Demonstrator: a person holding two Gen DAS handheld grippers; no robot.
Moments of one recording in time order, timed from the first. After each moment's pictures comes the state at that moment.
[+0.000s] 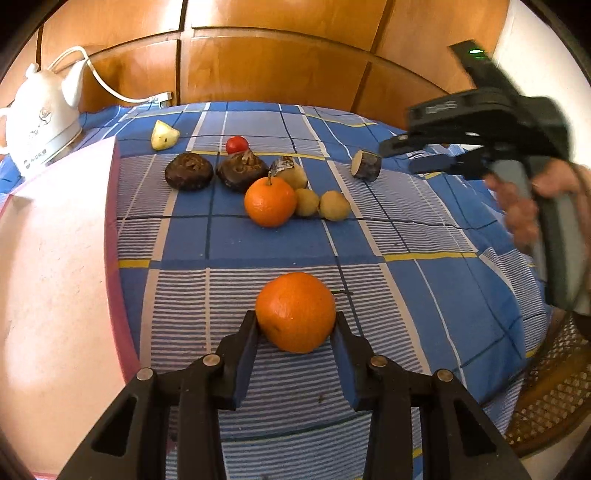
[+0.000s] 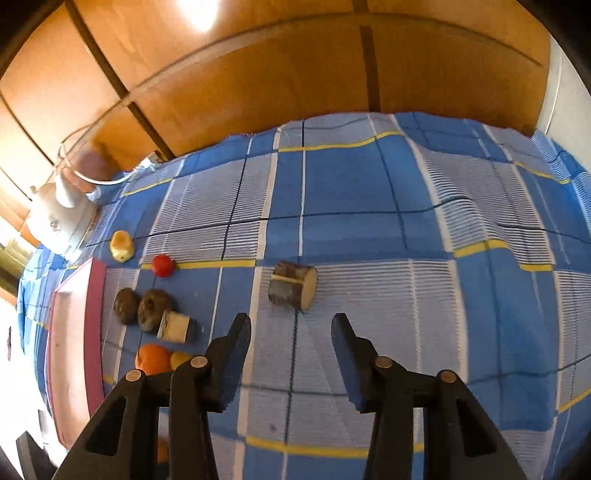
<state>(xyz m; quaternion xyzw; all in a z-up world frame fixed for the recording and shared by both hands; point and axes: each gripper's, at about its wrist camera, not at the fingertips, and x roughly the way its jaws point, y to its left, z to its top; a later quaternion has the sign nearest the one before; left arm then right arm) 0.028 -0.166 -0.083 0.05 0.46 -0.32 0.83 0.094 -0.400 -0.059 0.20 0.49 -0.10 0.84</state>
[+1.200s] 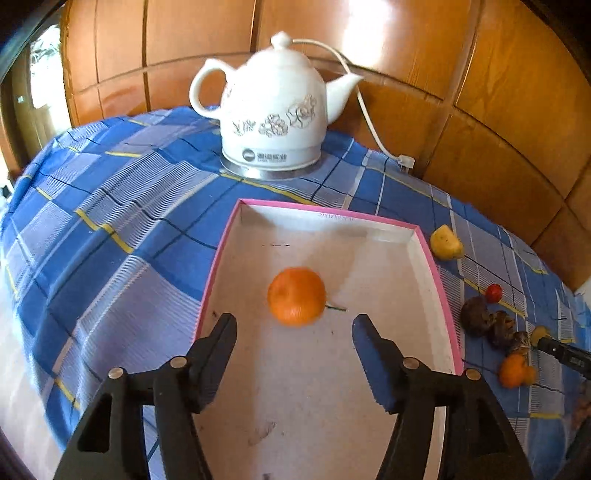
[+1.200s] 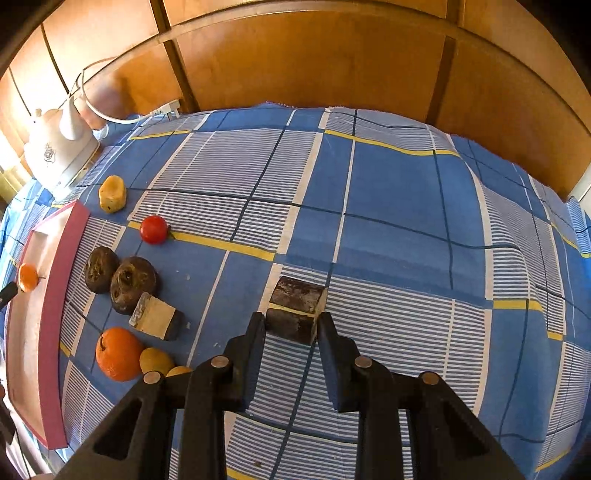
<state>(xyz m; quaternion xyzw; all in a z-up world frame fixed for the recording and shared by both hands) 0.151 0.018 -0.047 -0.05 0.43 -0.03 0.90 0.118 -0.372 -0.080 0.08 0.52 -0.05 0.85</state>
